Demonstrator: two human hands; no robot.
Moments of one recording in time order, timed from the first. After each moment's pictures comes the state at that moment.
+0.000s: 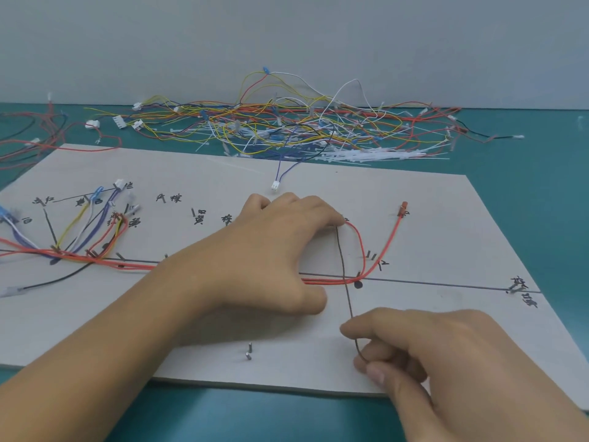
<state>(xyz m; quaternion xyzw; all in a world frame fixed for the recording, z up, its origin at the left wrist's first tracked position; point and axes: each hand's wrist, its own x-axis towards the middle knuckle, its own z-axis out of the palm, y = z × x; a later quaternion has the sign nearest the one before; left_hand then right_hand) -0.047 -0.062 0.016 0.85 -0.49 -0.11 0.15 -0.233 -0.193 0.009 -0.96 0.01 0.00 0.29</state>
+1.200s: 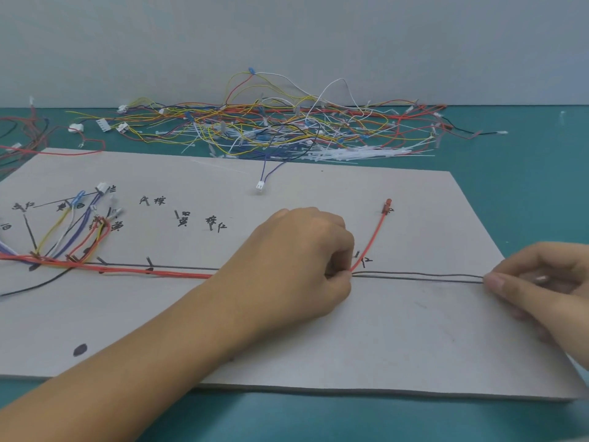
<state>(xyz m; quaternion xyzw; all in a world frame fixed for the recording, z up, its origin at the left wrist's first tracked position) -0.078 -0.092 0.011 0.83 -0.50 -0.01 0.26 -0.273 -0.363 0.002 -0.88 0.35 -0.09 0.32</state>
